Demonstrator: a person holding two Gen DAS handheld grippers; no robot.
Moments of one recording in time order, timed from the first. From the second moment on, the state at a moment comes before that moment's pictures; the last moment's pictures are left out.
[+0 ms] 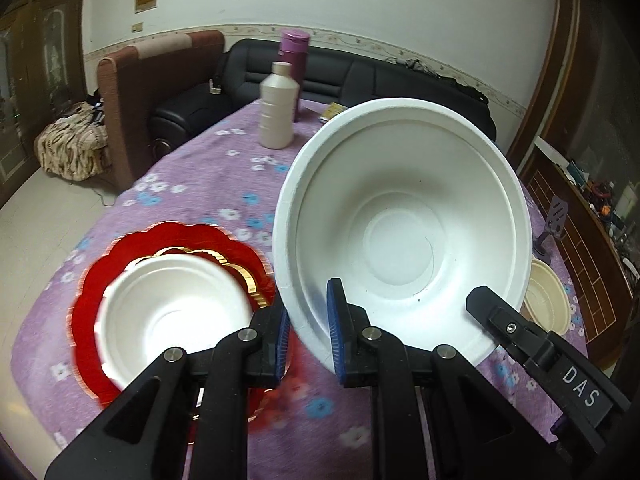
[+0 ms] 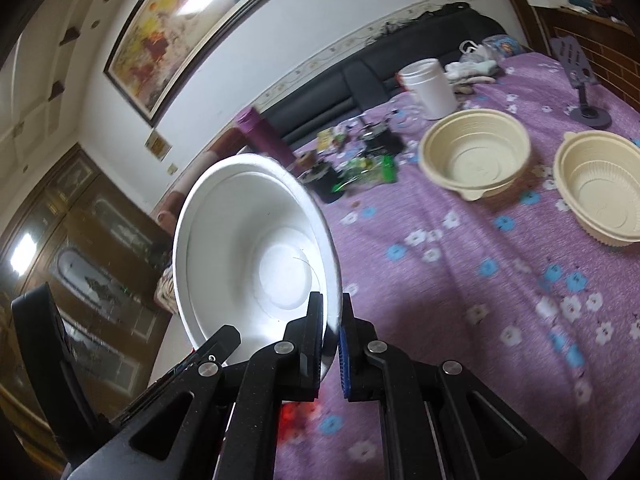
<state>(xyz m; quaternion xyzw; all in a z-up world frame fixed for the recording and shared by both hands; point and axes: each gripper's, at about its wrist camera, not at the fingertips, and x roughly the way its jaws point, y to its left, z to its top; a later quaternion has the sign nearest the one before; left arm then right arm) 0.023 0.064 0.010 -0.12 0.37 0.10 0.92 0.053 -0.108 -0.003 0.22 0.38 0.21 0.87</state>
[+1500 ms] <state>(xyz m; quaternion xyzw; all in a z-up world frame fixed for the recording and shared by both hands) -0.032 0.179 -0.034 -0.17 0.44 0.16 0.87 0.039 0.035 -0.035 0.11 0.51 0.31 0.79</state>
